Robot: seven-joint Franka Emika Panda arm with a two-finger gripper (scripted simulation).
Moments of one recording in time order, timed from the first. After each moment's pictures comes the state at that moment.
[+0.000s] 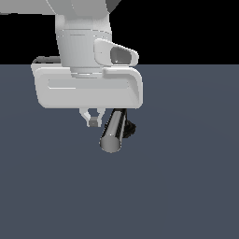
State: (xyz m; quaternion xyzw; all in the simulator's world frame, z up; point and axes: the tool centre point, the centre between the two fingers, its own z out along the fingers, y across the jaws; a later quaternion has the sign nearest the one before) arm -0.166 0.056 0.177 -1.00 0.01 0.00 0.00
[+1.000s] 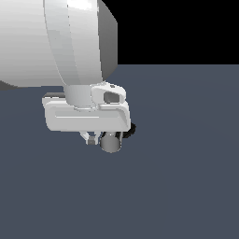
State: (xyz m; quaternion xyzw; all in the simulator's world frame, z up) arm -0.137 0.074 0.106 -1.00 0.01 0.00 0.00
